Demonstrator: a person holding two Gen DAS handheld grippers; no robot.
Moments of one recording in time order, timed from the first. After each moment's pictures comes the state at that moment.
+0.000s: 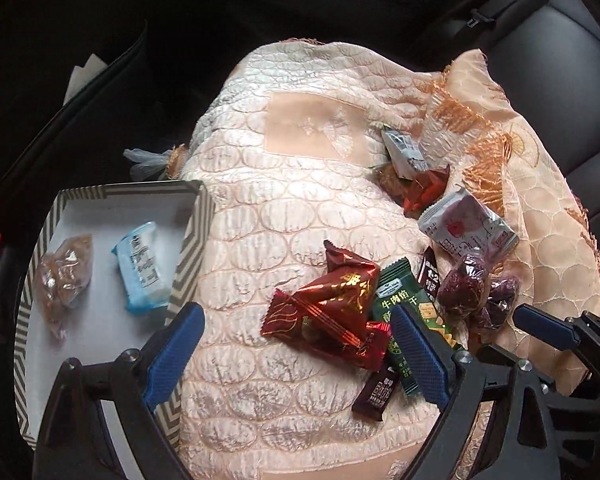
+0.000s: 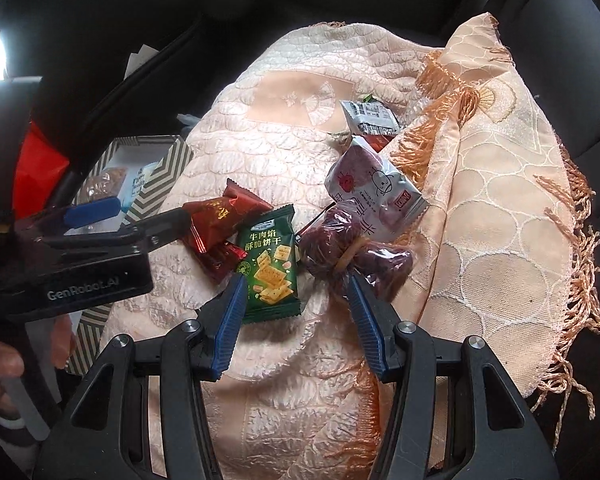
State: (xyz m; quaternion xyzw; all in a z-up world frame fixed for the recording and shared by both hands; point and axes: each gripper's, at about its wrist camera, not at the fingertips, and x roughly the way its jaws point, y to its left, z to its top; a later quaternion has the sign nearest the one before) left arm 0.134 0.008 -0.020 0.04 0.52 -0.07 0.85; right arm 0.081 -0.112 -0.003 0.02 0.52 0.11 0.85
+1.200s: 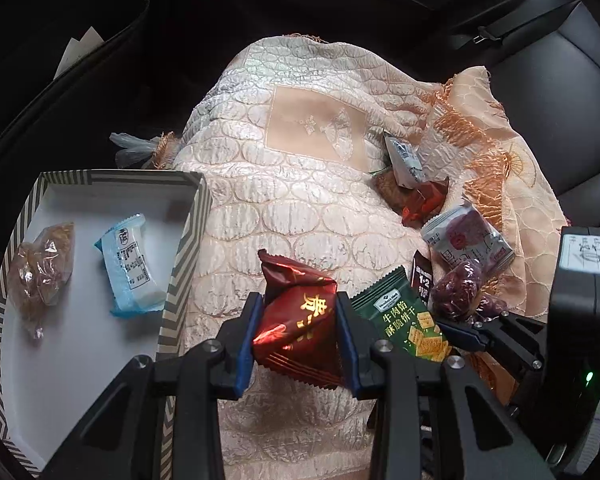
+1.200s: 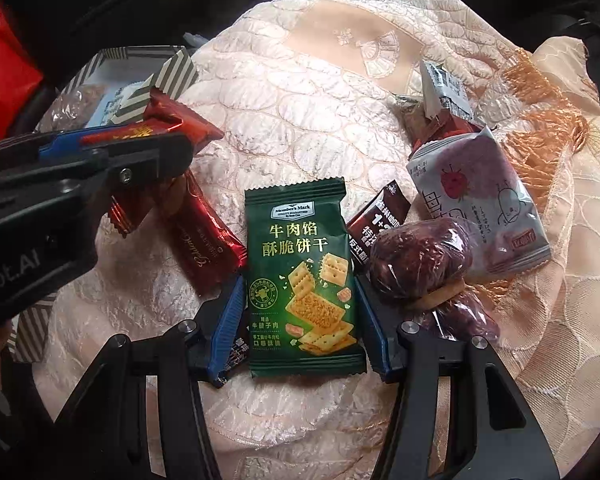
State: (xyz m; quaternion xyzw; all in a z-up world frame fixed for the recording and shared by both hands) left arm 0.142 0.036 -0.021 -0.01 0.53 -0.09 0.84; right arm 0.126 -0.058 -0.062 -0.08 0.59 0.13 0.79
